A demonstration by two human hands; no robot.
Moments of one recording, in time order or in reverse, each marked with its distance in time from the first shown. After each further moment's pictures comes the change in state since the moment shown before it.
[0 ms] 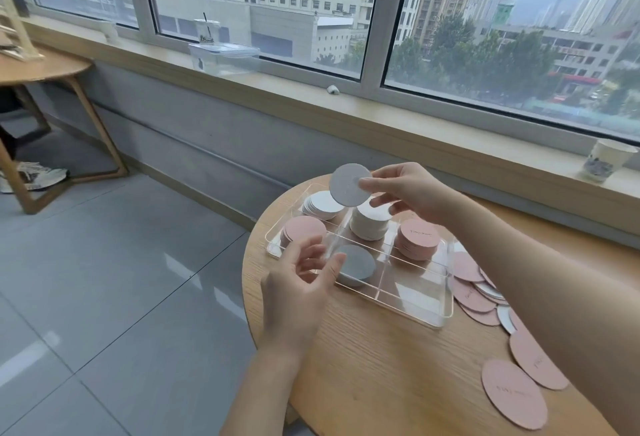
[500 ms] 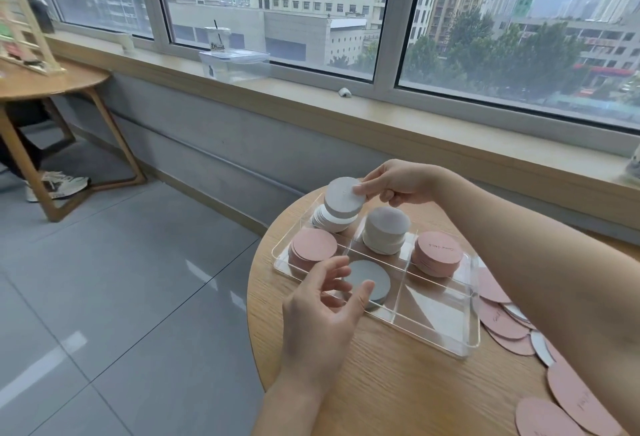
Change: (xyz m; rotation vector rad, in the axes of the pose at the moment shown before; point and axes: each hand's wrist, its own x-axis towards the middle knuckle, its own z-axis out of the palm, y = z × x) left_hand 0.001 -0.011 0.016 0.069 -0.045 0.064; right_hand 0.095 0.003 -0.012 -0.189 -0.316 0.156
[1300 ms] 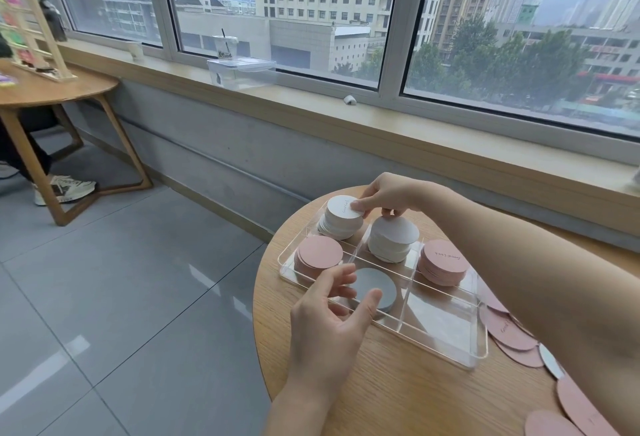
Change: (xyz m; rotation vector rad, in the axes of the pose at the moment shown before) left_hand 0.000 -0.003 0.001 0.019 -0.015 0.018; right_hand 0.016 -0.004 0.017 -0.407 0.145 -0.002
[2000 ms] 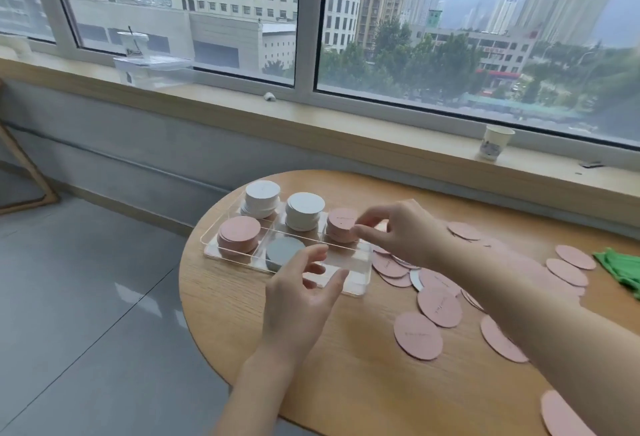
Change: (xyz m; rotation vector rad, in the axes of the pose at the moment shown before) left_hand -0.047 0.038 0.040 0.054 -0.163 0.162; right_hand -0.251 0.050 0.032 -0.201 0.477 -0.116
